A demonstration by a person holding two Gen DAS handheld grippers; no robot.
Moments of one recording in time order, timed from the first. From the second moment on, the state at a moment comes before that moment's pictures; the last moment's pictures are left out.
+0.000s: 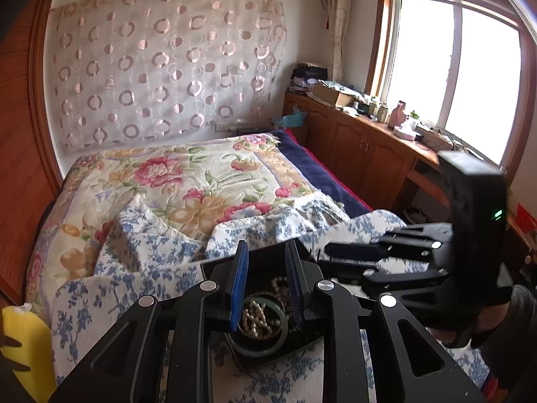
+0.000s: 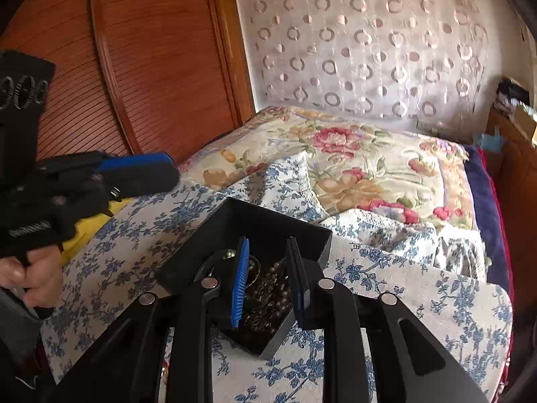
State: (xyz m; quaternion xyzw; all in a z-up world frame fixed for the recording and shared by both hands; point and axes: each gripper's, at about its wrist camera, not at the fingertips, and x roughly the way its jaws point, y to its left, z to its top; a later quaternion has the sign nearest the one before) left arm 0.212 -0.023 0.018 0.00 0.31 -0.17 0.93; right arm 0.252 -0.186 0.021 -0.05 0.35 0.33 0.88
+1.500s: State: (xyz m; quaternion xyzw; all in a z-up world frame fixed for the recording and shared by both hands) left arm 0.095 -0.044 -0.085 0.04 0.41 -0.22 0.88; right arm 0.138 -0.186 -0.059 -0.09 0.42 0.35 0.83
